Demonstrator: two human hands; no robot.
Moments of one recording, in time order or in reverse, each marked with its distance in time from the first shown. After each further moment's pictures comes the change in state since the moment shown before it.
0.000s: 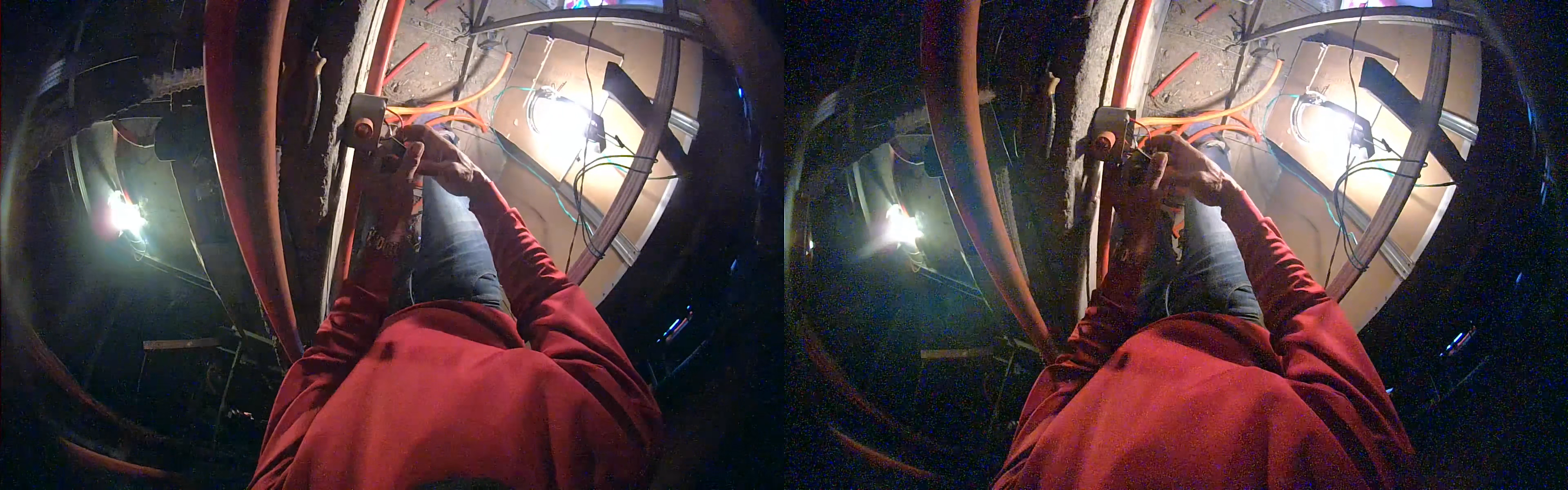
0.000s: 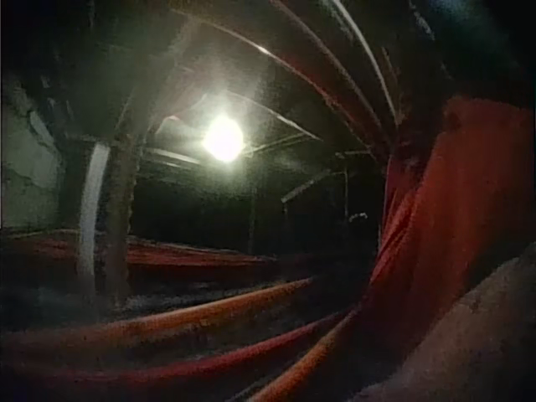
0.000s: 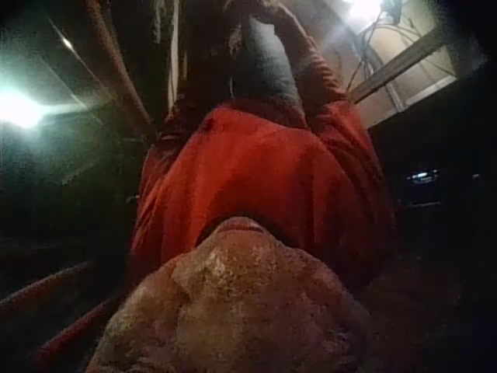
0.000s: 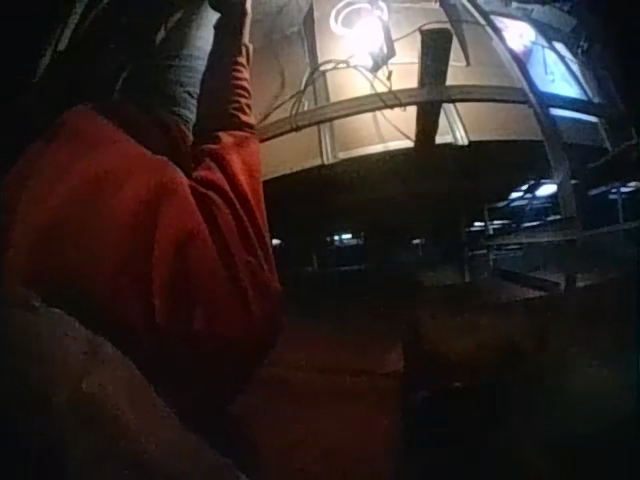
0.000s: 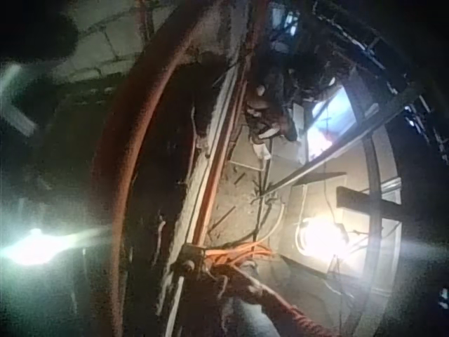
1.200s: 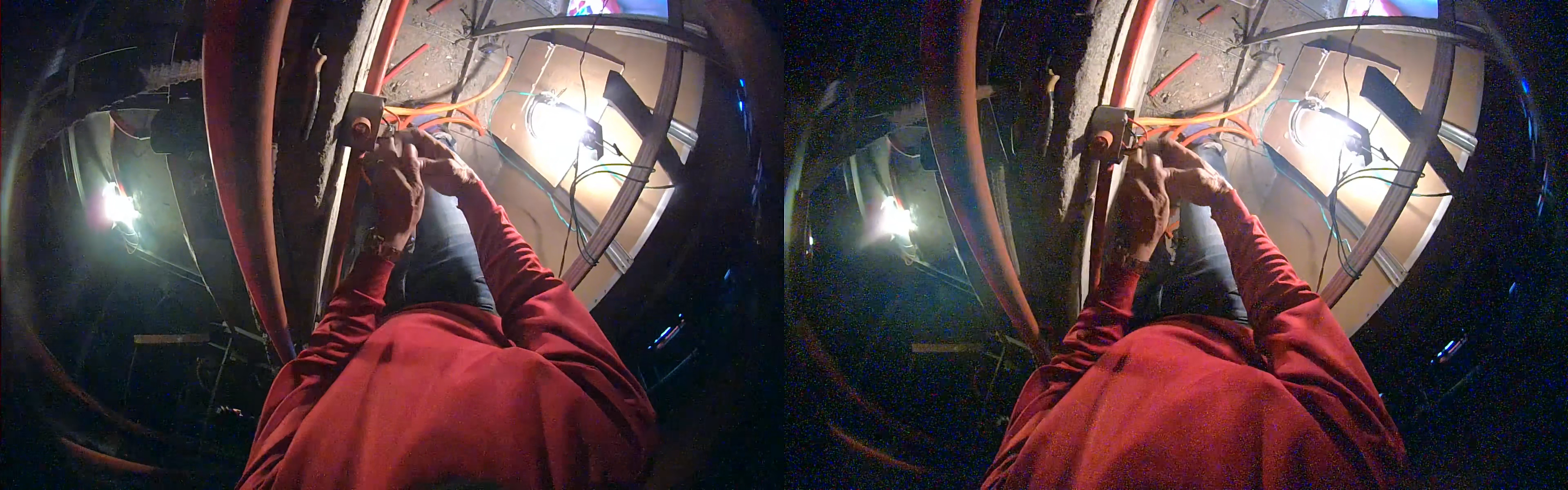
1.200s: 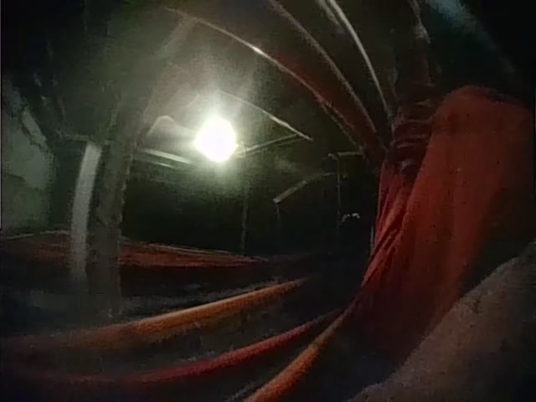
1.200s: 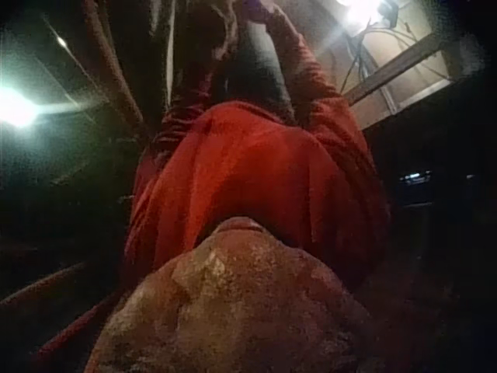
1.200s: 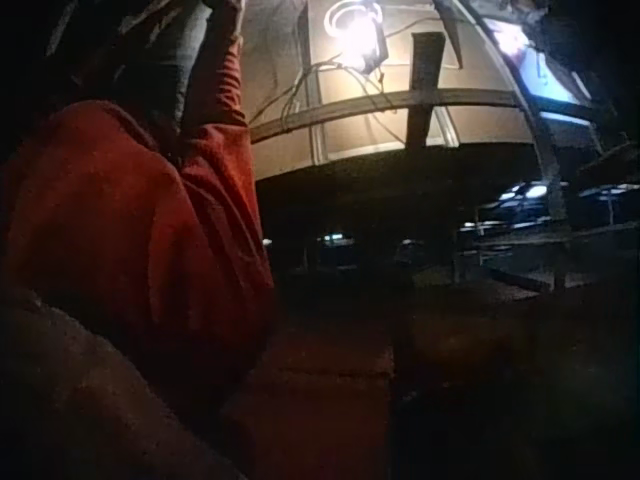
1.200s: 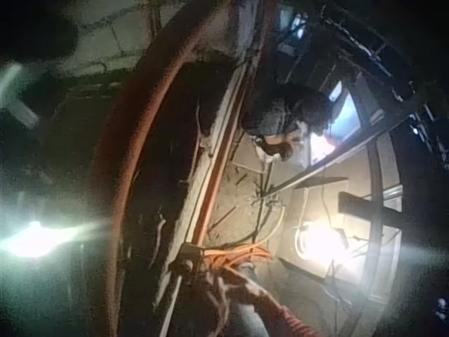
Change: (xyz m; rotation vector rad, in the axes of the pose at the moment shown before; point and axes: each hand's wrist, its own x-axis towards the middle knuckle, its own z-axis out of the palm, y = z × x) left_hand -0.005 -0.020 0.004 0.754 -0.029 0.491; right_hand 0.007 0.035 -0.016 0.323 -0.059 0.027
